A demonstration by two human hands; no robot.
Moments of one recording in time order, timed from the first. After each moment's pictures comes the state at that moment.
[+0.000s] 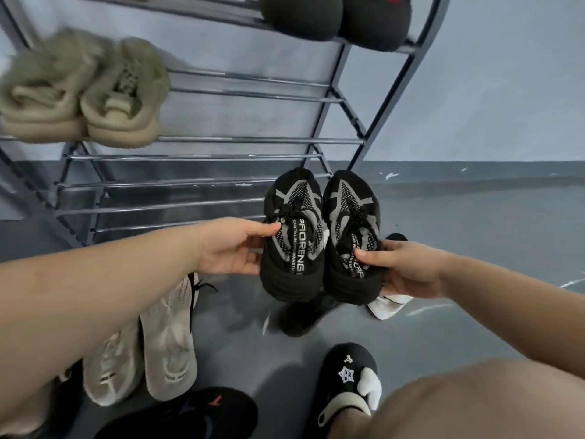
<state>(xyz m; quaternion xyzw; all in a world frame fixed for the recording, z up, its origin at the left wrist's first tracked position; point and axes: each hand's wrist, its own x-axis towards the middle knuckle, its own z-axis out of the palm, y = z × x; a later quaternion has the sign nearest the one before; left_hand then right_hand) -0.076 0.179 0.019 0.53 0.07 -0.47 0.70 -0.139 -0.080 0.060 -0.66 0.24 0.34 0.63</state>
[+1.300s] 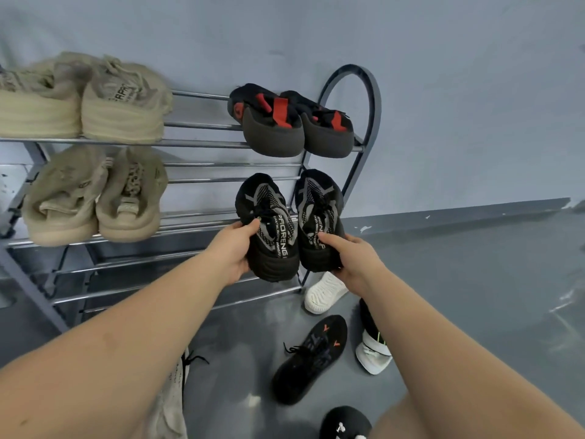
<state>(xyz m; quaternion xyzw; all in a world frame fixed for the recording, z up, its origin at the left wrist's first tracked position) -0.027 0.152 0.086 0.53 0.14 -0.22 0.81 -0.071 -0.031 0.092 -0.61 0.28 0.01 0.74</state>
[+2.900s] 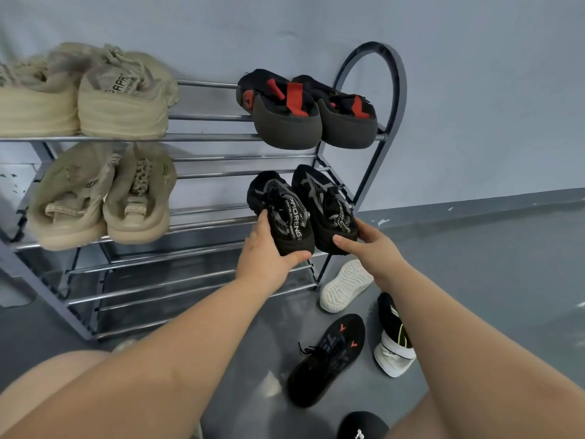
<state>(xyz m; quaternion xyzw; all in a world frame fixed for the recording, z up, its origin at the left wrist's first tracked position) -0.025 0.133 0.047 0.87 -0.05 -0.04 0.49 -0.052 -0.050 0.075 -0.76 0.16 -0.02 0.63</state>
